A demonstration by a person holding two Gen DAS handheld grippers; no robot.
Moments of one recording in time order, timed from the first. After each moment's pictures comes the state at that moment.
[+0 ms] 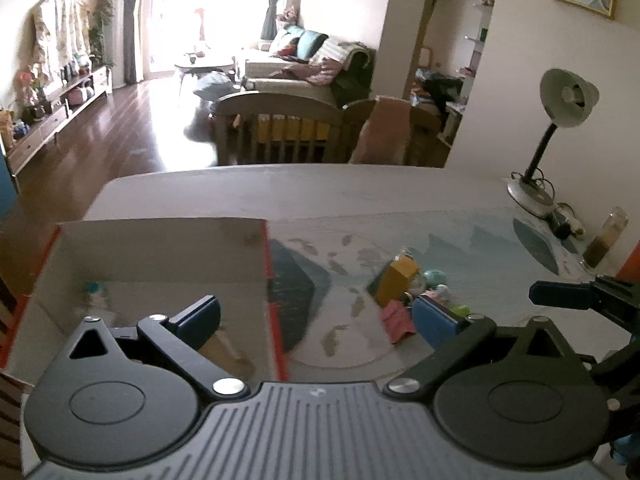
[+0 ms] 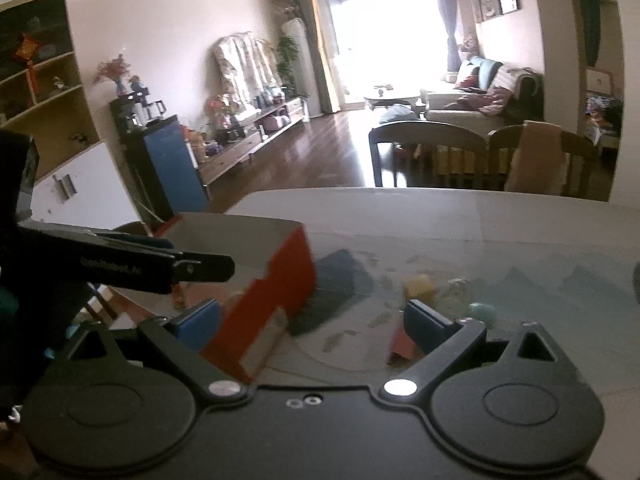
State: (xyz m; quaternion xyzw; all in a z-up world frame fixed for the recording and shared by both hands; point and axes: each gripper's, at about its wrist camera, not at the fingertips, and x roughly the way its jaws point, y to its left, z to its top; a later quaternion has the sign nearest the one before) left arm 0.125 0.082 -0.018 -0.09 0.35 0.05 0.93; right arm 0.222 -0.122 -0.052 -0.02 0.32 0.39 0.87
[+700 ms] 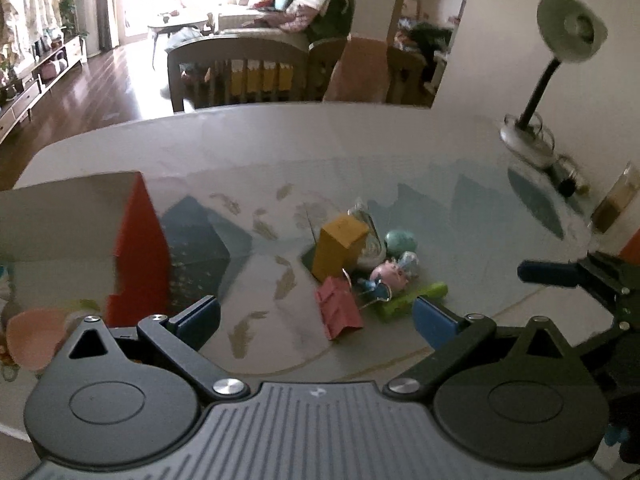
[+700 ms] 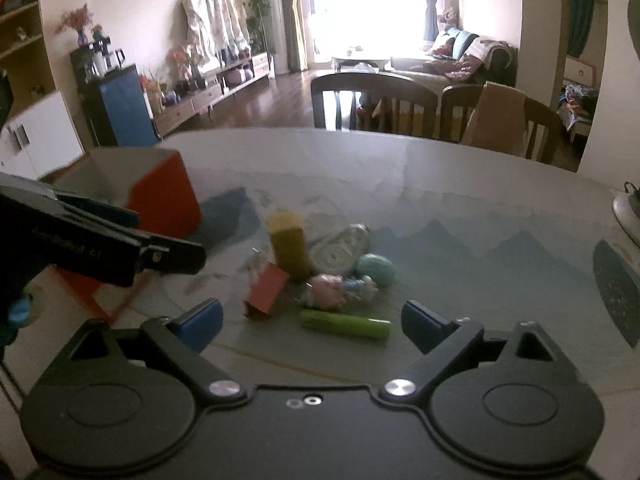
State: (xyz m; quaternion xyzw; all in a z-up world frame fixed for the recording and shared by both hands) left arm 0.216 0.004 -0.096 -0.08 0.42 0.02 0.90; right arm 0.305 -0.175 -0.131 -0.09 0.36 0.34 0.86
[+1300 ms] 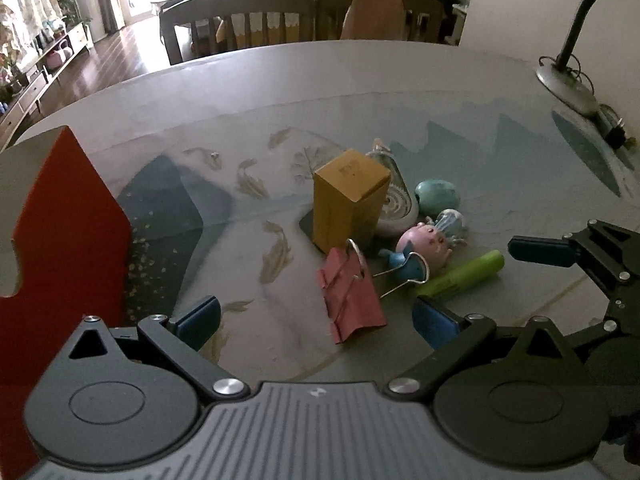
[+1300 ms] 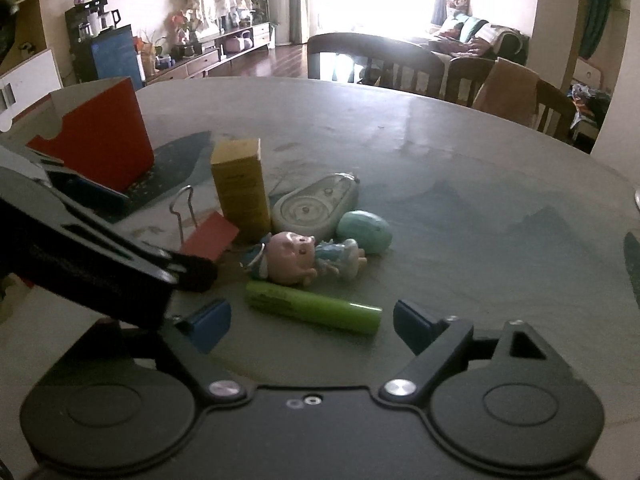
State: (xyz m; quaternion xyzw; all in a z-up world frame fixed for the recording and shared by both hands) left arm 0.267 -0.016 -0.164 -0.04 0.48 0.05 0.88; right arm 0.342 -0.155 -0.203 -0.14 0.38 0.34 0.85
